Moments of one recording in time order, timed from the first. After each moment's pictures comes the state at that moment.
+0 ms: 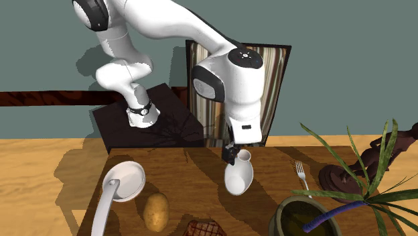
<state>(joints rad) 0.06 0.16 0.21 -1.85 -0.03 2.12 0.07</state>
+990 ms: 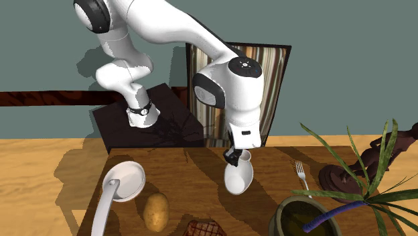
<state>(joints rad) 0.06 0.19 0.21 -1.87 -0.04 2.17 0.07</state>
